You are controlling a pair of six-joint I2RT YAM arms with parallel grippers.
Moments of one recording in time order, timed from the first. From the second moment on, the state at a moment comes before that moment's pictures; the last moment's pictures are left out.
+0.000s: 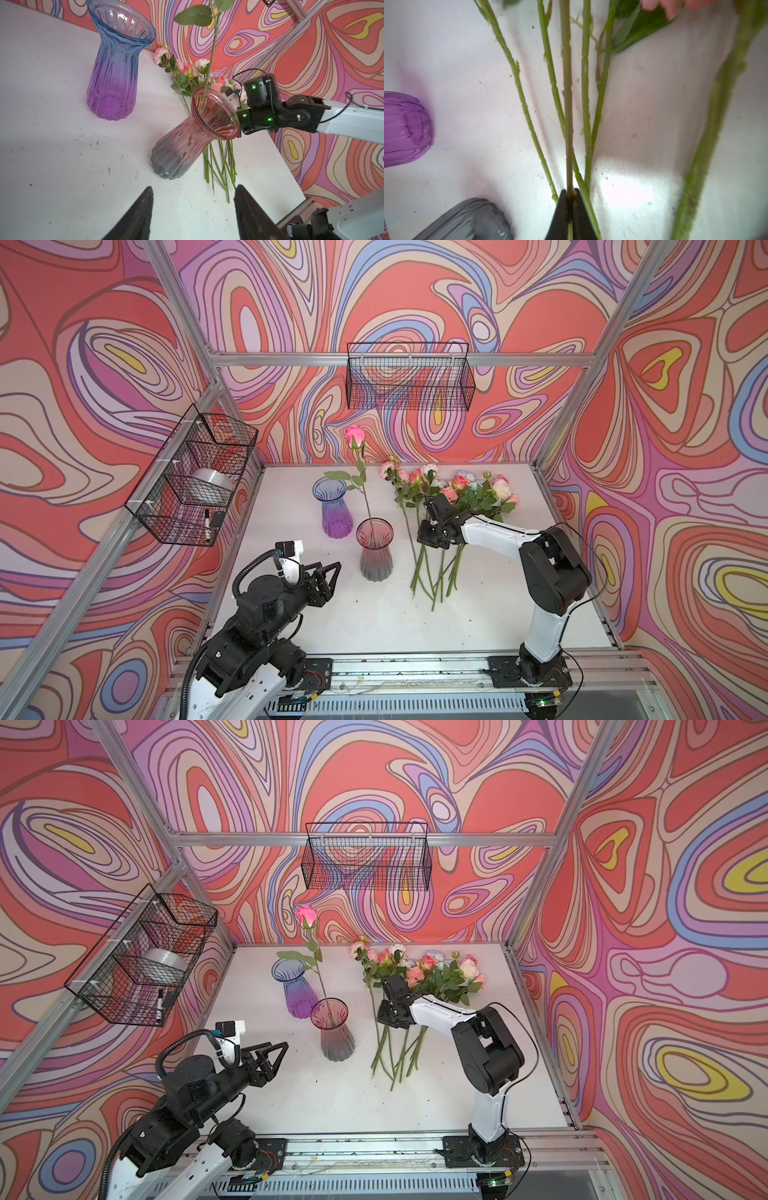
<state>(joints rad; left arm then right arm) -0.51 0.34 0.67 -0.68 0.02 -0.60 0.53 1.82 1.22 -0.42 -0.08 0.79</state>
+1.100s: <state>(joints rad) -0.75 0.83 0.89 -0.39 0.16 -0.60 0.55 1.13 0.89 -0.40 -0.32 0.64</state>
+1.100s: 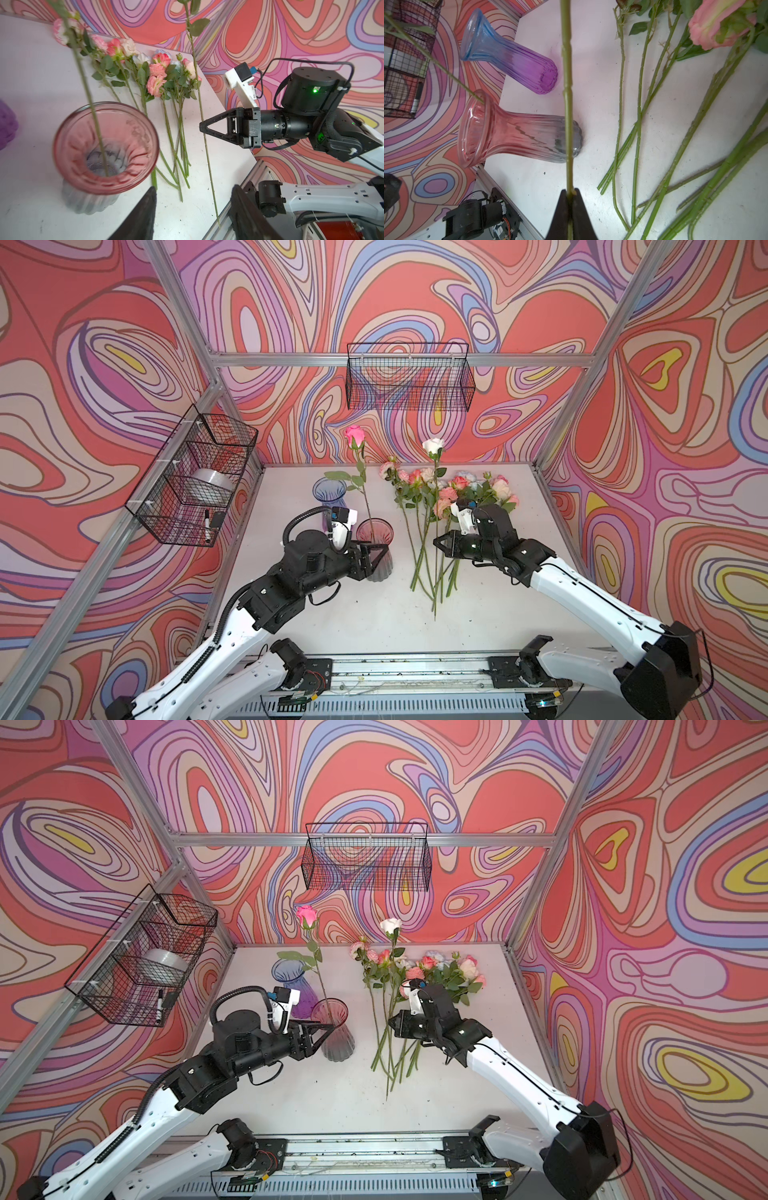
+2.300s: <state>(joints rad) -0.84 1.41 1.19 -0.11 0.20 -0.61 0.56 0.95 0.81 -0.29 -0.56 0.62</state>
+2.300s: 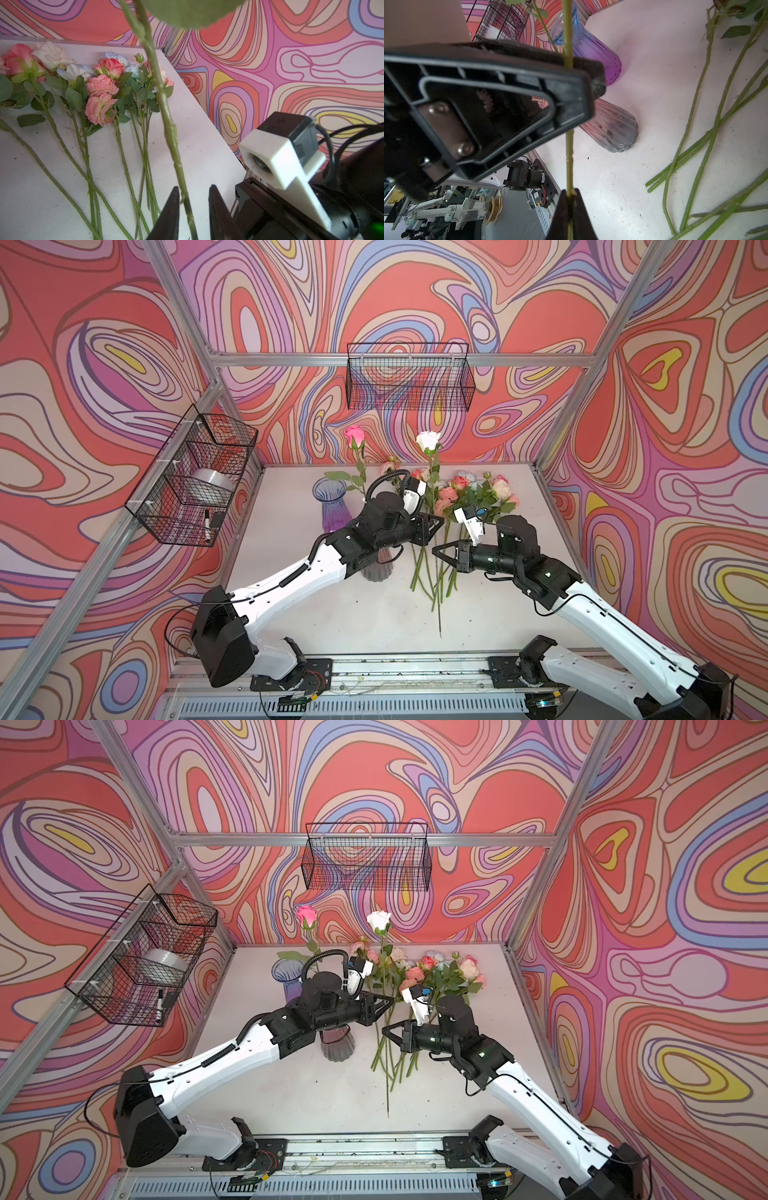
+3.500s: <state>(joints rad) -0.84 1.19 1.47 -0.19 -0.27 -0.10 0.56 0.88 0.82 -0.43 -0.16 0.64</state>
